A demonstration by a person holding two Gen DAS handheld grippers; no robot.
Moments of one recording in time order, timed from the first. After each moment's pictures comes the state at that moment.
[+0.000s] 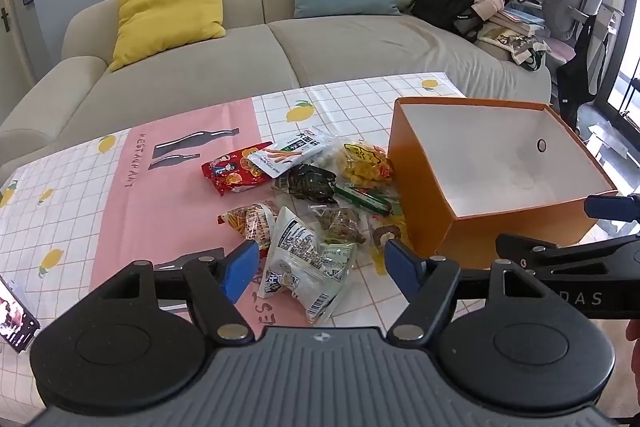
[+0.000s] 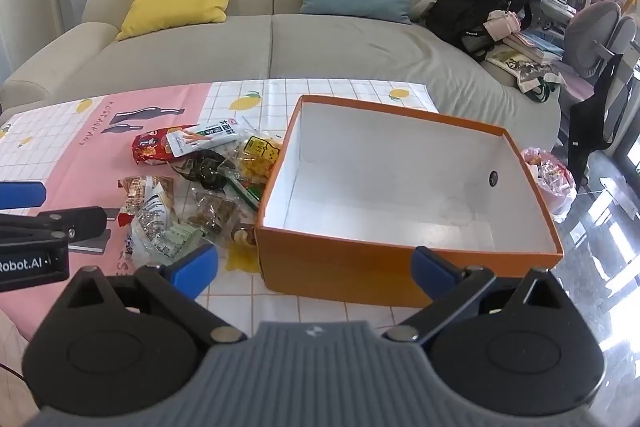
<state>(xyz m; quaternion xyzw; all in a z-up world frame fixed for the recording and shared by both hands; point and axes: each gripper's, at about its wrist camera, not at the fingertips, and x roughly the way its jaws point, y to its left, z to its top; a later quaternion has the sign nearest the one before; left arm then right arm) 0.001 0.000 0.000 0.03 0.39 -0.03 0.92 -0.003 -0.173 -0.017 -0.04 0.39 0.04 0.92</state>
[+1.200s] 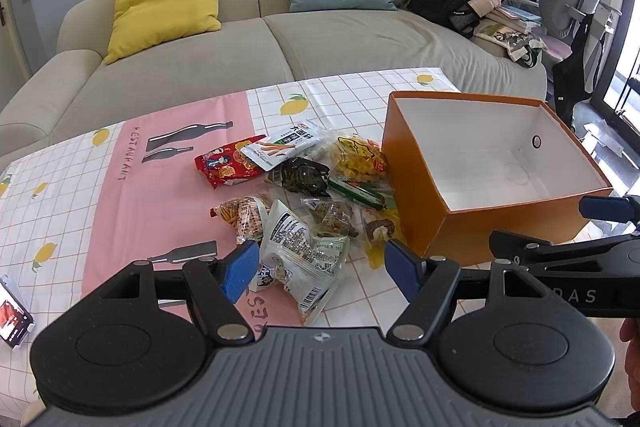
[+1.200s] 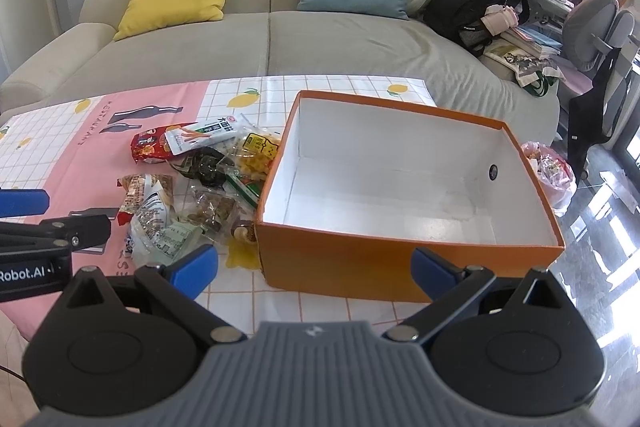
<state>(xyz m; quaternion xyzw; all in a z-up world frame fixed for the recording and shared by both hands) -0.001 -0.001 -0.002 0.03 0.40 -0.04 0.92 -0.003 -0.172 -0.013 -0.04 0.39 0.04 0.92</state>
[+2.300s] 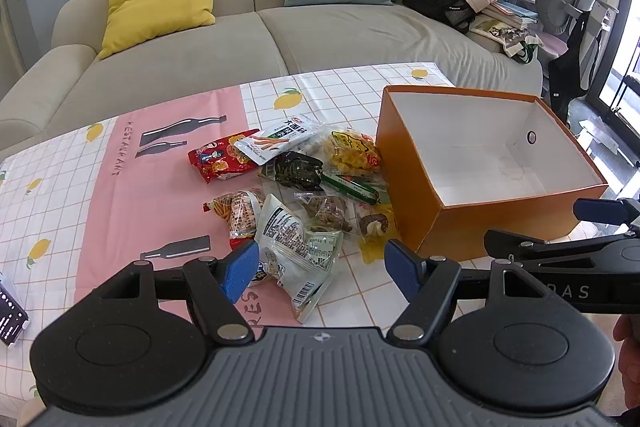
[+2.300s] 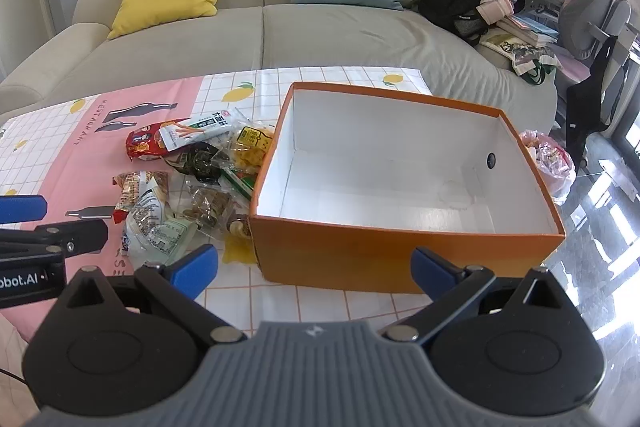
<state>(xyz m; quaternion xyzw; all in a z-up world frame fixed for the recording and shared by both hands) -0.004 -0.006 -0.005 0.03 0.40 -0.05 0.91 -0.001 -0.175 -0.017 -0.03 0.41 0.03 0.91</state>
